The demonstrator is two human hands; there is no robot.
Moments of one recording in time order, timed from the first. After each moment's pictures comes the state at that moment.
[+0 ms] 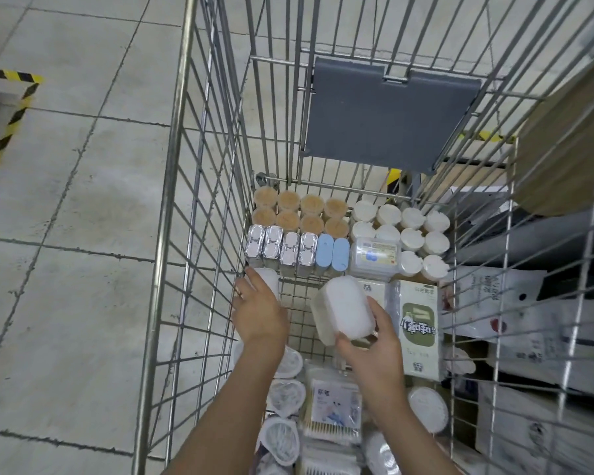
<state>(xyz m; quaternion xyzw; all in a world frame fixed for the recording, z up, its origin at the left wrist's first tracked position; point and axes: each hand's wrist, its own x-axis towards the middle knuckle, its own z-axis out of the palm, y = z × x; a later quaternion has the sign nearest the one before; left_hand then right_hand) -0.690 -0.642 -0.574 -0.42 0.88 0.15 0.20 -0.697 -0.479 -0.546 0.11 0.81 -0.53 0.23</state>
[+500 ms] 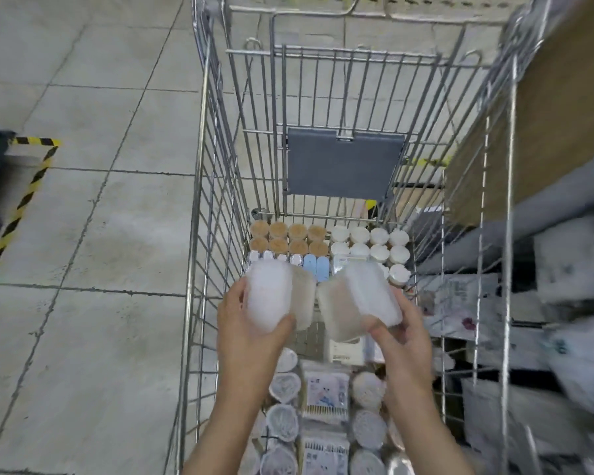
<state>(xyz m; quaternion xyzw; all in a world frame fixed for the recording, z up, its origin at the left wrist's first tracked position) -0.637 -0.619 -0.391 -0.38 0.76 0.53 -0.10 -0.693 -0.448 -0.405 0.14 0.67 -0.71 0.15</state>
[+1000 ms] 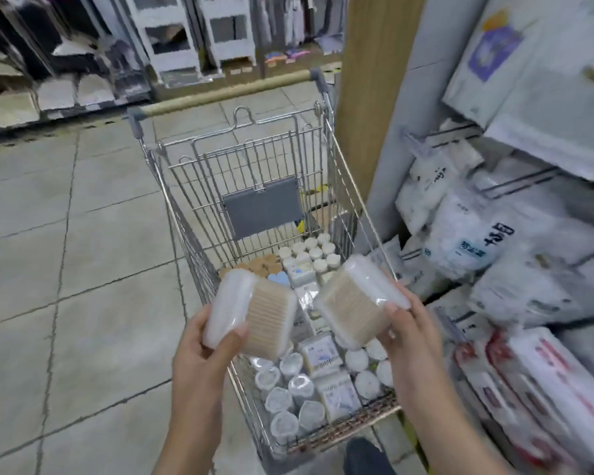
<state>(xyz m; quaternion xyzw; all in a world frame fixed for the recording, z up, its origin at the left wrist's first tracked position) -0.514 -0.657 -0.212 -0.19 0.65 0.73 -0.04 -0.522 -0.436 -0.226 0.22 0.54 -0.81 -0.02</state>
